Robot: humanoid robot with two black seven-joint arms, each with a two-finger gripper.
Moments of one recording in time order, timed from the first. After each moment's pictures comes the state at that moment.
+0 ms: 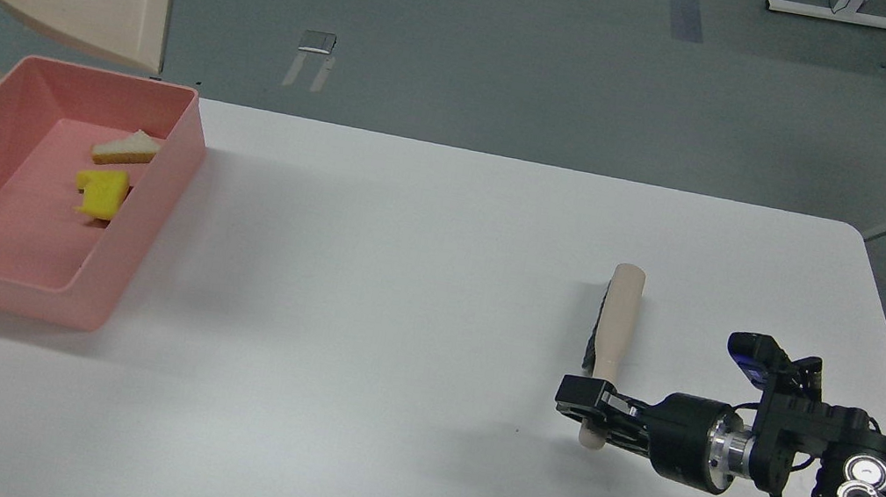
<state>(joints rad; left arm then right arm) -0.06 1.06 -1.61 -1.32 0.91 -0.10 -0.34 0.40 -0.60 0.67 1.56 -1.13 0.49 -0.21</state>
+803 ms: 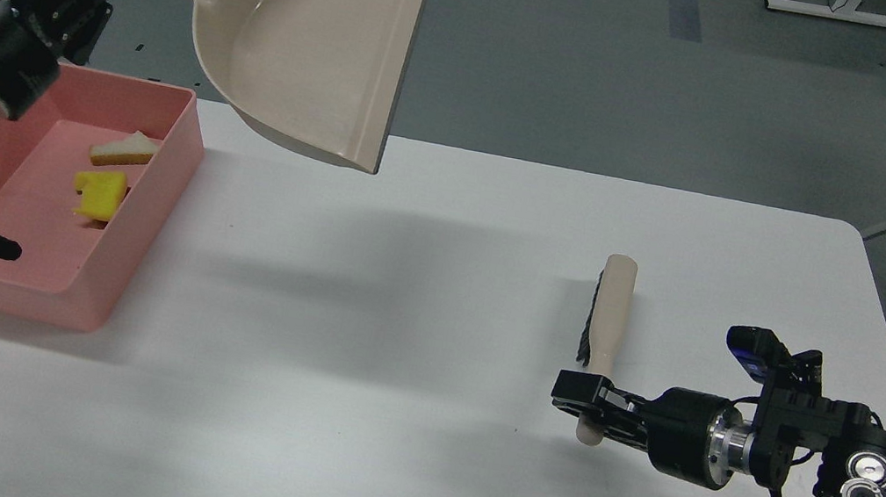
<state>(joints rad) -0.19 0.66 -1.43 -1.49 0.91 -0.14 -0.17 0.42 -0.61 0.67 1.59 -1.13 0.49 -0.21</state>
